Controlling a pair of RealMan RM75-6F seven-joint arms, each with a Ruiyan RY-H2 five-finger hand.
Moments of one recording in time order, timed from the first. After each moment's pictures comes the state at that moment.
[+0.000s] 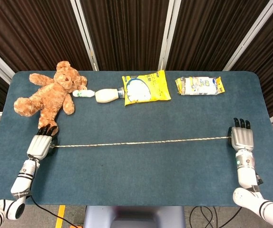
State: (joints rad) left arm -0.48 -1.62 -0.06 -0.88 1.38 1.02 -0.06; right arm 0.47 -1.51 0.19 -1.09 -0.87 0.97 -0.42
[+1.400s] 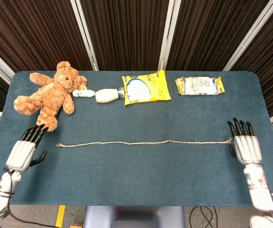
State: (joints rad) left arm -0.31 -1.29 0.00 -1.32 1.54 1.39 -0.14; right arm 0.28 -1.31 0.05 -1.41 -1.32 1.37 -0.25
